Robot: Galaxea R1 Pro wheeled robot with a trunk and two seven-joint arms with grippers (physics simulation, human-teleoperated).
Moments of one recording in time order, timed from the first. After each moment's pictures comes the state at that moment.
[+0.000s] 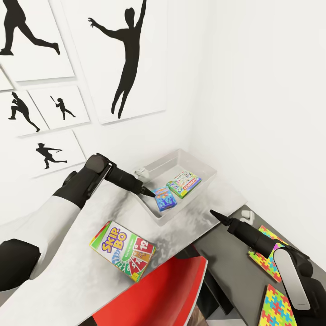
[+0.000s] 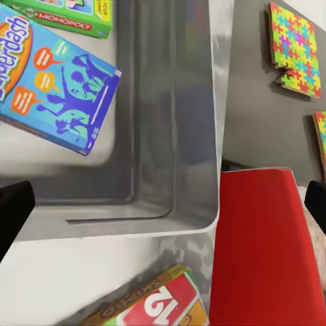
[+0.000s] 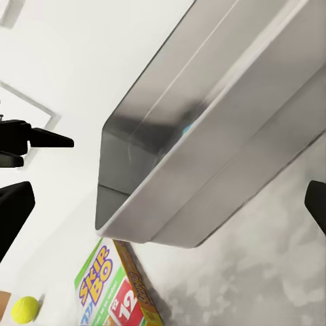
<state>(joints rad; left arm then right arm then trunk) -1.20 0.12 -0.43 -0.90 -0.16 1.04 -1.21 -0.32 -0.15 -0.21 -1.52 -0.67 0.70 0.65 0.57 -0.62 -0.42</state>
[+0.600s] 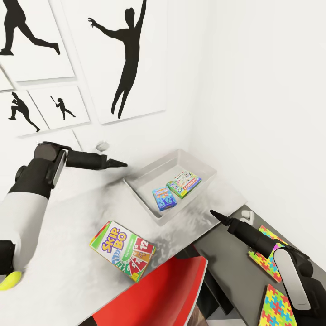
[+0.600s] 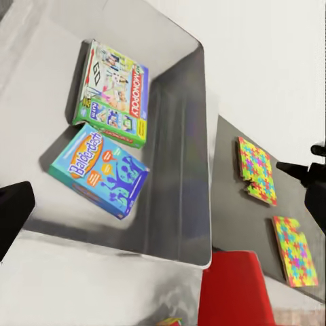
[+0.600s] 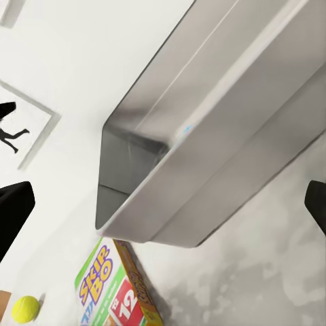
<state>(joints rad) -1.23 0.26 -0.06 -0.93 -0.14 1.04 -1.34 -0.32 -0.15 -0.21 -1.52 -0.67 0.70 0.65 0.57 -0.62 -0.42</state>
